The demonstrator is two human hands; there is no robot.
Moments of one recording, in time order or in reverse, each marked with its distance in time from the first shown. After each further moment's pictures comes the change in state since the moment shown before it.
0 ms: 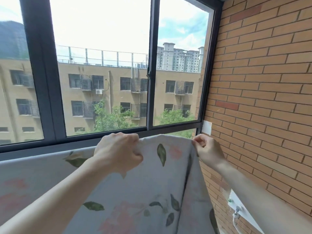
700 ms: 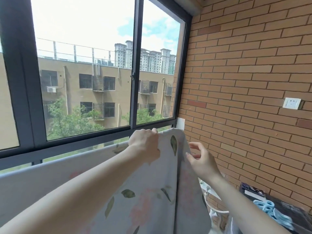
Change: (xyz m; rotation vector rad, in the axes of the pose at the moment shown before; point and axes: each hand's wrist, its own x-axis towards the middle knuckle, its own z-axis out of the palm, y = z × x) left_hand -0.003 -0.022 -0.011 0.004 -0.066 0.279; right_hand -0.146 -0.114 0.032 0.023 0.141 0.221
